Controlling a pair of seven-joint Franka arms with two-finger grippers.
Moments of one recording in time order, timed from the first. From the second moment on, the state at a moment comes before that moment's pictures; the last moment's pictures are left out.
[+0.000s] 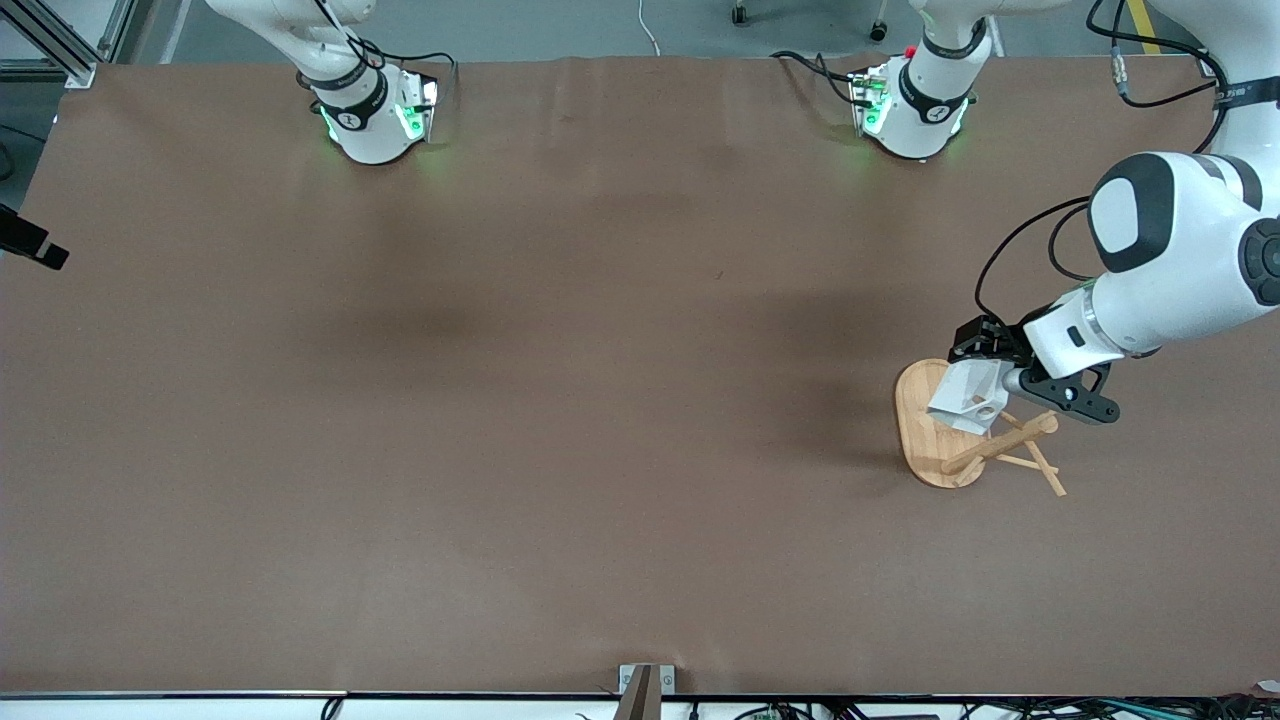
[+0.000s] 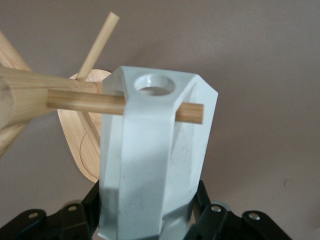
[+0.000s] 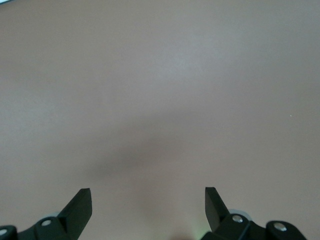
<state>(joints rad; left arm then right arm) 0.02 0.19 -0.07 -1.92 -0.23 2.02 0.37 -0.08 0.05 -0.08 -1.41 0.02 1.43 0.11</state>
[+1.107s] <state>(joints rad) 0.02 0.18 -0.03 -1.92 -0.24 2.02 0.37 -0.06 0.05 -0.07 -1.41 0.02 1.45 0.06</state>
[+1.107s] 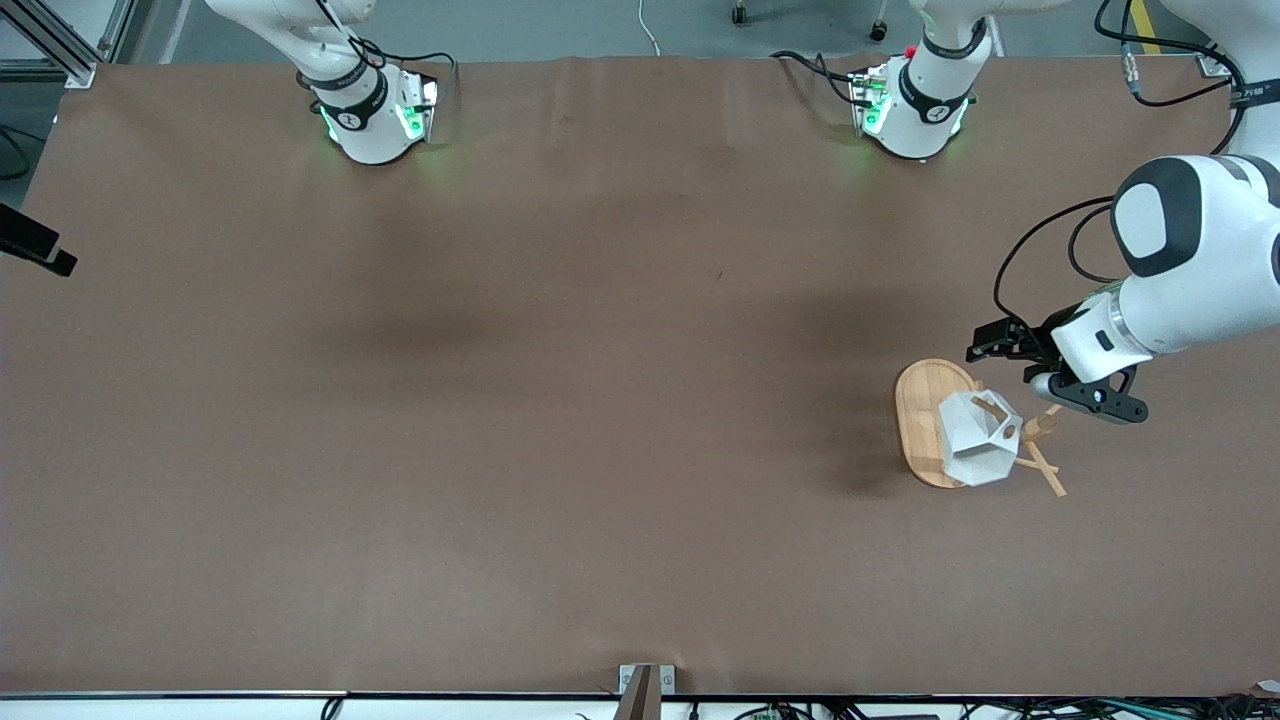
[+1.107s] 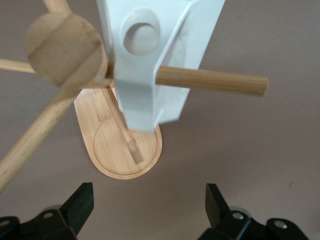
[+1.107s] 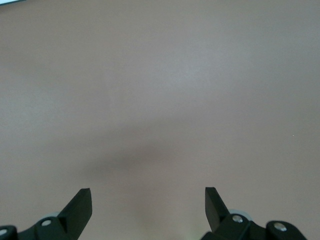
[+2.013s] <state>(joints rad) -0.01 -0.06 -0.14 -1.89 -0.05 1.81 -0.06 -0.06 0.05 -0.07 -1.41 0.02 1.45 0.06</state>
